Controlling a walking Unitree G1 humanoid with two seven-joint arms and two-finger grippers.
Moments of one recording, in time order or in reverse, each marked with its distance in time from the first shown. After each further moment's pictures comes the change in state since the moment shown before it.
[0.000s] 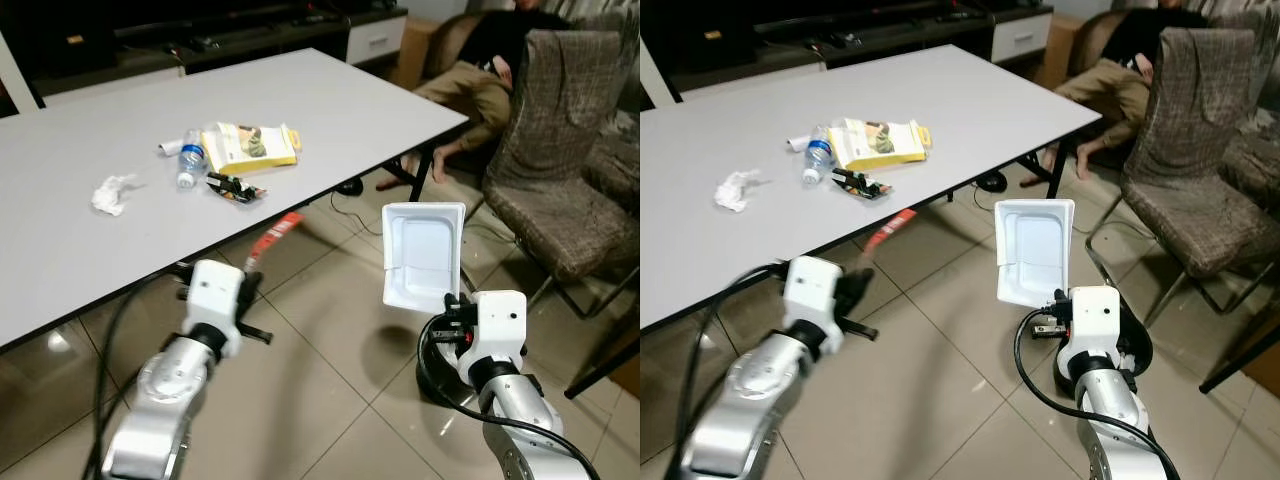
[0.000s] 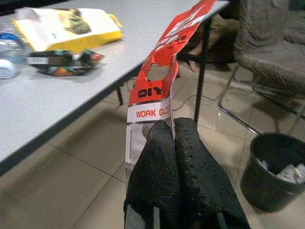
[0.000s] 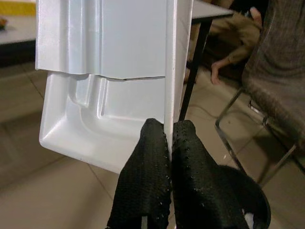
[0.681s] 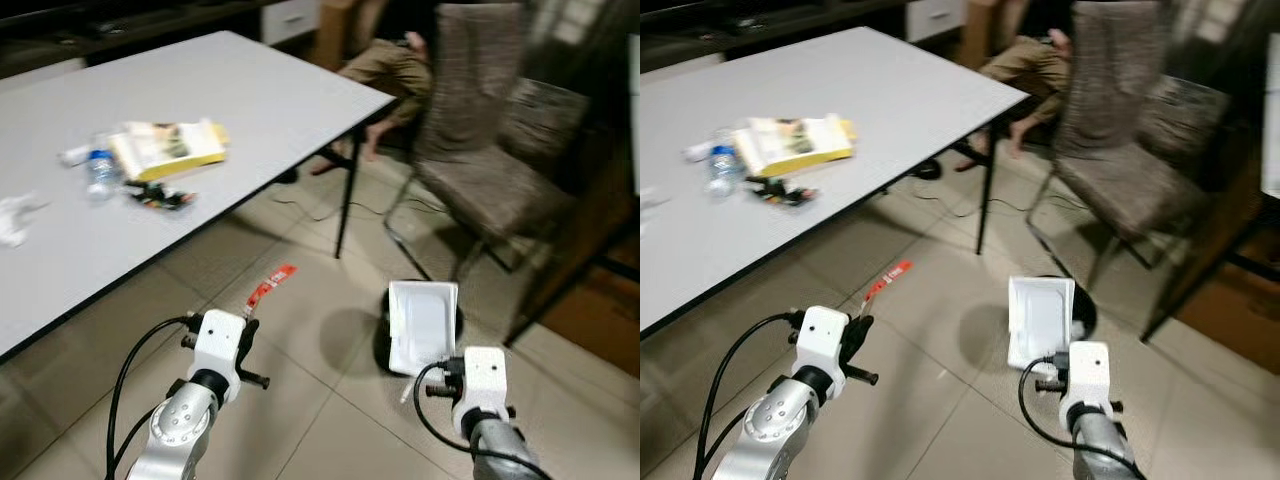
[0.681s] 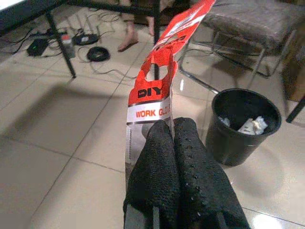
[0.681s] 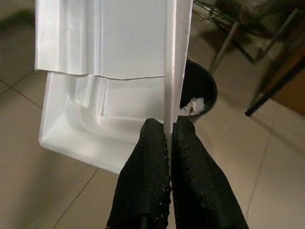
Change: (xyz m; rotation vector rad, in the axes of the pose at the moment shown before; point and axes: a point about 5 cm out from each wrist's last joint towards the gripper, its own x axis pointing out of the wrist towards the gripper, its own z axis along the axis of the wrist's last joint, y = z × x) left arm -0.015 -0.004 -0.062 -0.022 0.119 0.035; right arm -0.005 -0.008 -0.089 0.047 0.300 -0.076
